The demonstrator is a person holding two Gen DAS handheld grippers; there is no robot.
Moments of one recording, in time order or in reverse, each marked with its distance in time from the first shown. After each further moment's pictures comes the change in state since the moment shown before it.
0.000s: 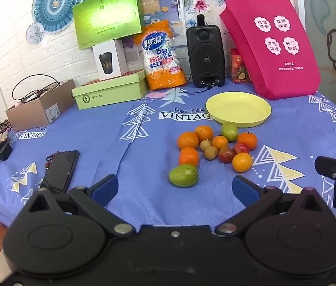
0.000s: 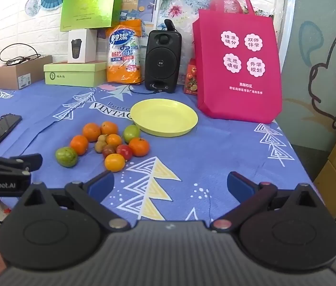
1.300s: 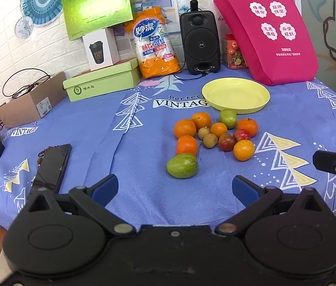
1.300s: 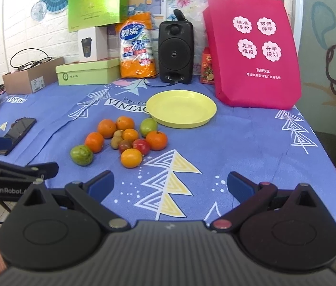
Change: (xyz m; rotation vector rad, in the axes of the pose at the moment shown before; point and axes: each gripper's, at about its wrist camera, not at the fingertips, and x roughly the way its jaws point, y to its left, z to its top) left arm 0.025 -0.002 -0.001 0.033 0.065 -0.035; right arm 0.019 -0.005 -0.006 0.053 0.028 0.095
